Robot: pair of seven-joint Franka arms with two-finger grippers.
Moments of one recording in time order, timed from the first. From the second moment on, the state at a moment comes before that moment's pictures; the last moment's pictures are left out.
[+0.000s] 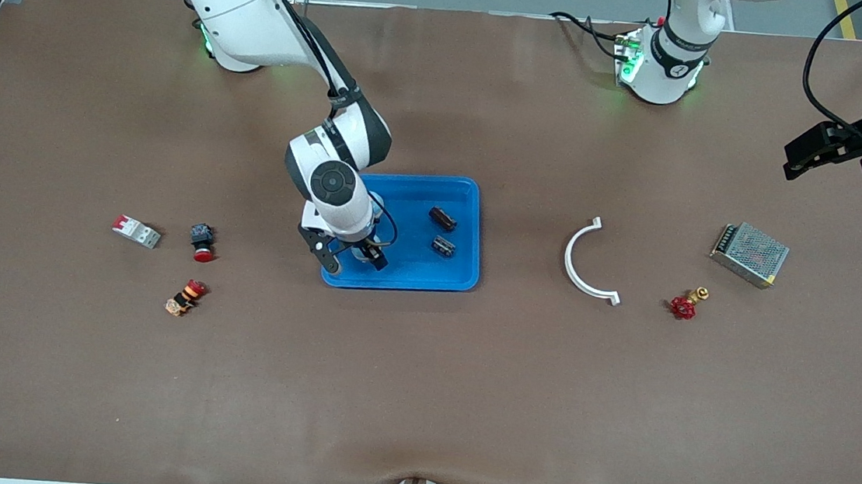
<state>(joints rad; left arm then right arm) -0.05 0.00 -0.08 -1.45 0.06 1.40 -0.24 0.60 0.64 0.02 -1.82 0.04 2.42 1.44</state>
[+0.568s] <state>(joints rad) -0.05 0.00 -0.08 -1.46 0.05 1.40 -0.24 0.54 0.64 0.00 -1.59 0.04 2.02 1.32</state>
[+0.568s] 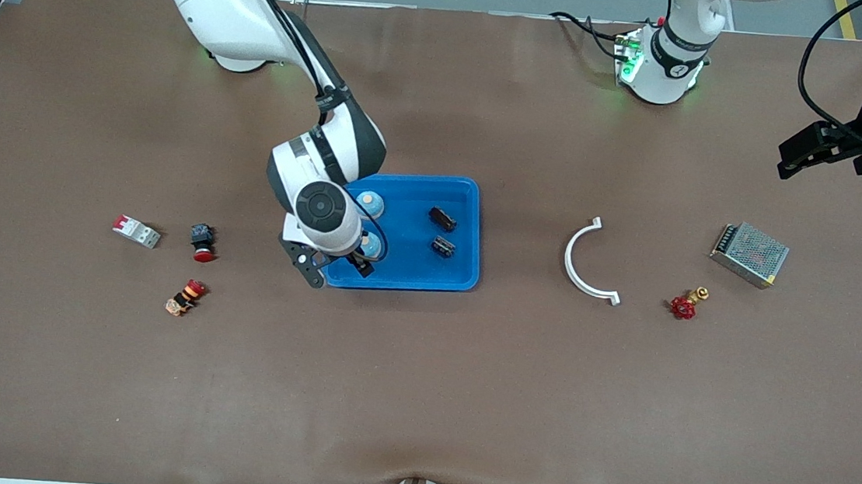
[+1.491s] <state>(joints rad) -0.05 0.00 -0.09 -1.46 0.05 1.40 -0.24 0.34 0.60 -0.01 -1.52 -0.12 1.64 0.74</state>
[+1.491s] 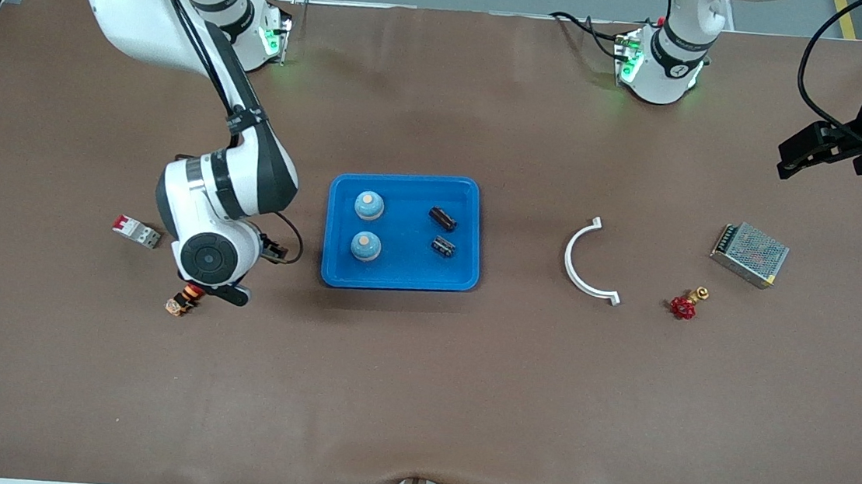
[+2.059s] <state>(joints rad) -0.05 0.00 -0.09 -1.46 0.04 1.40 -0.24 0.16 0.53 0.09 -1.48 -0.20 1.62 0.57</state>
